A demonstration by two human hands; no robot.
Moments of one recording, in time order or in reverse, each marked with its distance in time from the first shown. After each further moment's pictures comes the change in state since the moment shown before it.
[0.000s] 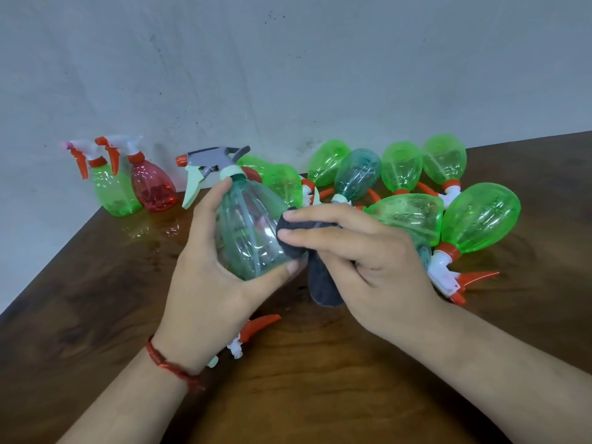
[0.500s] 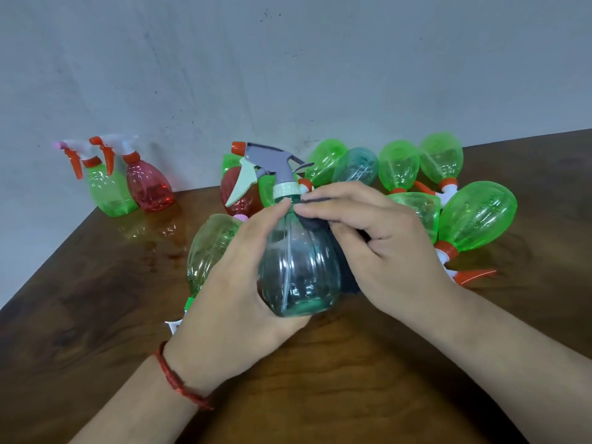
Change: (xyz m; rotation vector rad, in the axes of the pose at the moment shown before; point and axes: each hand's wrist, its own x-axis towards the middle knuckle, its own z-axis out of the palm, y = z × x) left_hand -0.009 0.004 0.011 0.148 -0.245 0.209; right_hand 0.013 0.005 -0.013 -0.011 0.042 0.087
